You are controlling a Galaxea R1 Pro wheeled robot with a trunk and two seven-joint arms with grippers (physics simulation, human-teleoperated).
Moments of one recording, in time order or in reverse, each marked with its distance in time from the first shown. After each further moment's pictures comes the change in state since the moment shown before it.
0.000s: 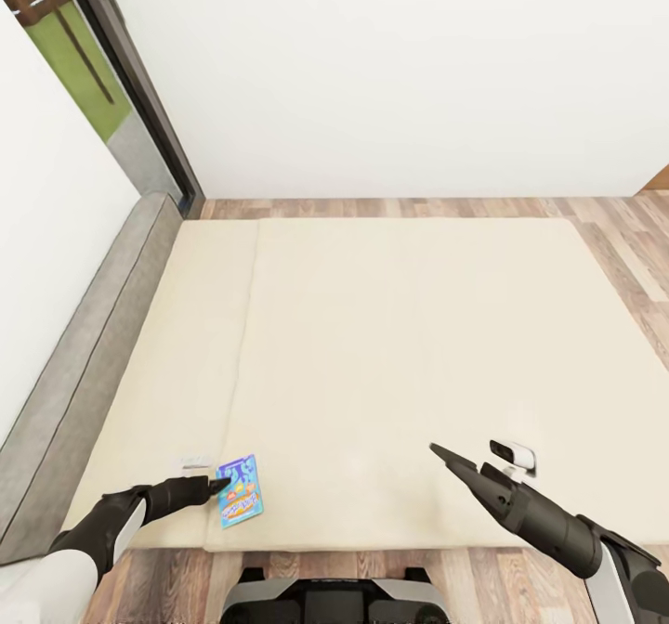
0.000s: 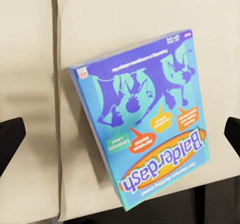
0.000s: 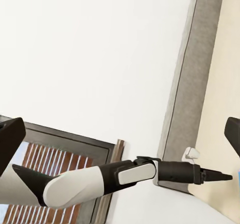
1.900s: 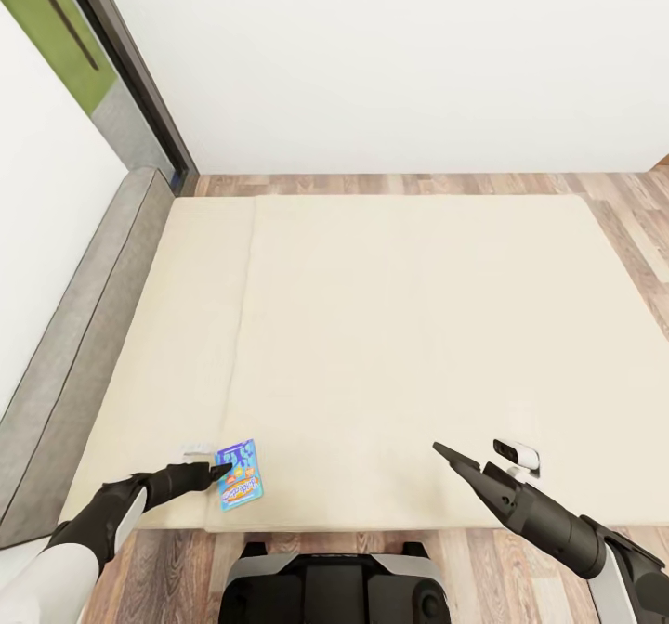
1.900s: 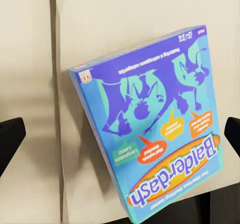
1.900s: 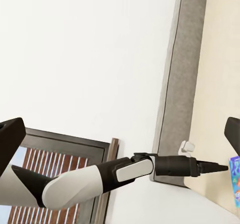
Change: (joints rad) left arm -0.002 -0.003 0.002 -0.071 0.001 -0.002 -0.016; right arm 0.000 0.000 -0.013 0.000 0.000 -0.007 0.009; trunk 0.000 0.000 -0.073
